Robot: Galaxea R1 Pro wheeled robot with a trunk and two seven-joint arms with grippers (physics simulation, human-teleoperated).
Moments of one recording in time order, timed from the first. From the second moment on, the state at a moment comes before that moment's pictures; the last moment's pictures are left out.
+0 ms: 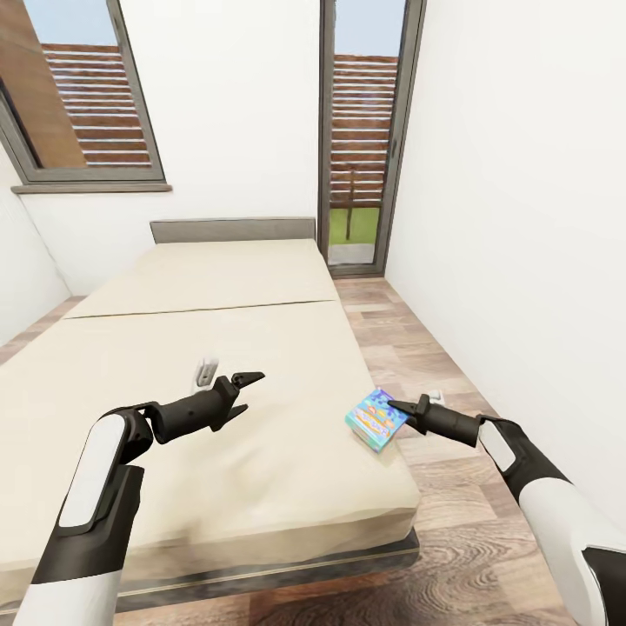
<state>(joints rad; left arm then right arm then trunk) -0.53 -0.01 0.10 -1.59 1.53 1.00 0.56 -0.87 -0.21 -0.11 -0.48 -0.50 0.80 0.99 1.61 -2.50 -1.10</state>
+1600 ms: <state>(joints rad) -0.53 -0.01 0.10 -1.59 1.53 1.00 0.56 -0.76 -0.24 -0.10 -0.90 -0.47 0.88 0.98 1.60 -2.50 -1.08</state>
